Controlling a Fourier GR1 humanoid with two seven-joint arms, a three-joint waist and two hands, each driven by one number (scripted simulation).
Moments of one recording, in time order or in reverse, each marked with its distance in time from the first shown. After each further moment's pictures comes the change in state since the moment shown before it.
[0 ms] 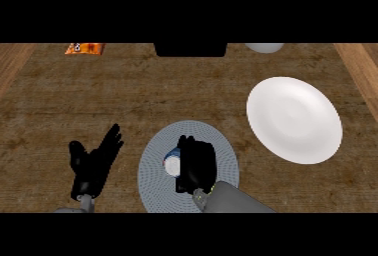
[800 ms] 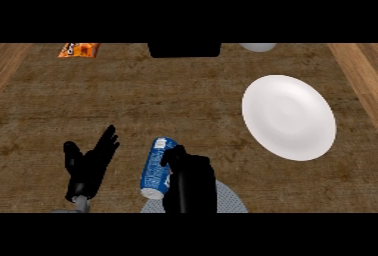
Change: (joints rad) left arm 0.012 0.009 0.025 -0.003 0.004 -0.013 0.007; right arm 0.138 0.000 0.070 -0.313 0.539 -0.228 0.044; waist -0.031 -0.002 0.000
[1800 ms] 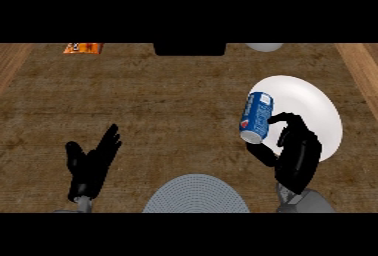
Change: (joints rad) left arm 0.006 -0.017 -0.011 -0.038 -0.024 0.006 0.019; right arm 0.236 -0.241 -0.532 -0.057 -0.171 -0.453 -0.275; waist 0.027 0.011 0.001
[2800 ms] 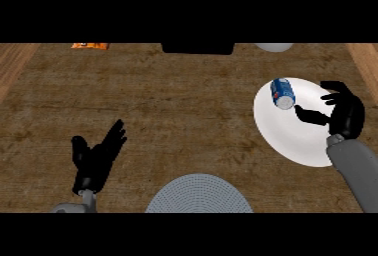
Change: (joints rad) left arm -0.046 -0.011 0.005 0.033 -0.007 -0.039 -0.002; right arm -0.308 -0.216 -0.264 0.719 -0.833 0.133 -0.605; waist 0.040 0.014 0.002
